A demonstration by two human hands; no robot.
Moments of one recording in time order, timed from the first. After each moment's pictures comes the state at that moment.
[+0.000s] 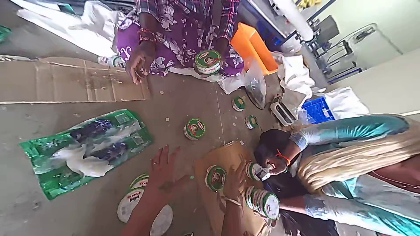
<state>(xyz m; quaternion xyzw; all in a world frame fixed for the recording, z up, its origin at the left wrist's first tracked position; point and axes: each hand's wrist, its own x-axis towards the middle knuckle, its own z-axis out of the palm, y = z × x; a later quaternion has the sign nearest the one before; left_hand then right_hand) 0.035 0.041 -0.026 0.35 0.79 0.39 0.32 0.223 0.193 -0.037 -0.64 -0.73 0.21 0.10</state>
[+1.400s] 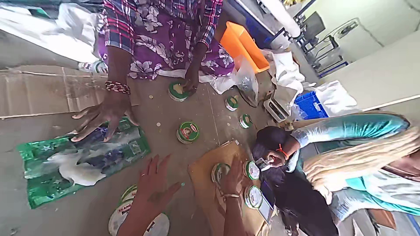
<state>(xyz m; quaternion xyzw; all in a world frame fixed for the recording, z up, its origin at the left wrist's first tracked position) 0.038 0.036 -0.044 0.36 0.80 0.40 0.28 0.241 0.225 -0.055 -0.59 -0.79 0.14 0.08</state>
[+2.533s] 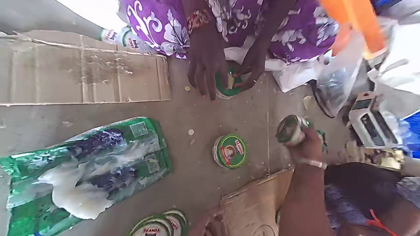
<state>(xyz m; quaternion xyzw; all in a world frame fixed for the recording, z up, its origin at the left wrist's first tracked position) 0.067 0.065 -0.054 0.12 0.58 0.58 0.56 0.109 0.442 -0.051 -0.51 -0.63 0.52 0.28</state>
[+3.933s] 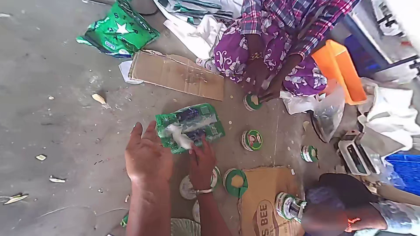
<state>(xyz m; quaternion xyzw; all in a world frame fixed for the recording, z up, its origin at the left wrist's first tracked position) -0.061 -0.059 0.028 -0.37 0.36 0.85 0.12 0.030 0.026 -0.066 -0.27 -0.90 0.34 0.08</state>
